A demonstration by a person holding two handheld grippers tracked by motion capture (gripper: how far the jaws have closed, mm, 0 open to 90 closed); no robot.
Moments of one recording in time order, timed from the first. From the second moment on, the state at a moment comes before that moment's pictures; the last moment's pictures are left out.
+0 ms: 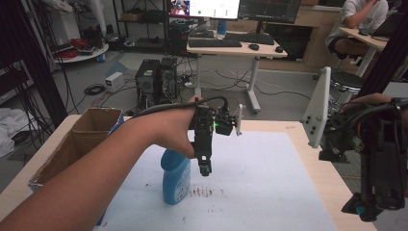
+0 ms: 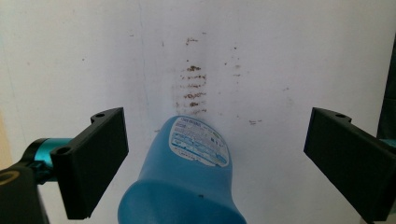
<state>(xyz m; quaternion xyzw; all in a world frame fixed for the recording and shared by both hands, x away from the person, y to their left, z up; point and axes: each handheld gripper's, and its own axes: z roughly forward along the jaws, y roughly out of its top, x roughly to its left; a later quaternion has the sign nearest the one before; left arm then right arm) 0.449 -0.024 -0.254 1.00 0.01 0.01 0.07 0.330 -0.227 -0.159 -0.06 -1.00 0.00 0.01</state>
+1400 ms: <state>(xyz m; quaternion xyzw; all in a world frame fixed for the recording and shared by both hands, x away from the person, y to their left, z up) 0.421 0.004 -0.216 0.99 0.11 0.01 0.09 0.313 -0.221 -0.160 -0.05 -1.00 0.00 0.00</state>
